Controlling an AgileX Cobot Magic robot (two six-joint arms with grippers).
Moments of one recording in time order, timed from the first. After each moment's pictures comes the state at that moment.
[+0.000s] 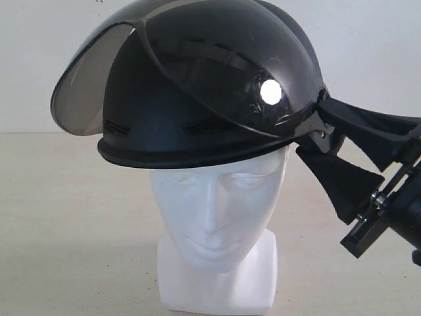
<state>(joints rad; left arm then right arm) -0.01 0.00 0.00 0.02 0.31 -0.11 0.53 1.11 -0.19 -0.24 -1.05 1.72</state>
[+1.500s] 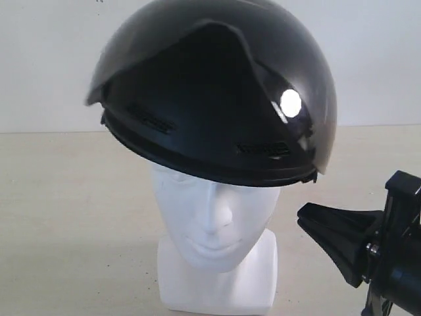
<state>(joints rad) -0.01 0.00 0.00 0.02 0.31 -0.11 0.52 1.15 -0.11 -0.28 -0.90 1.66</state>
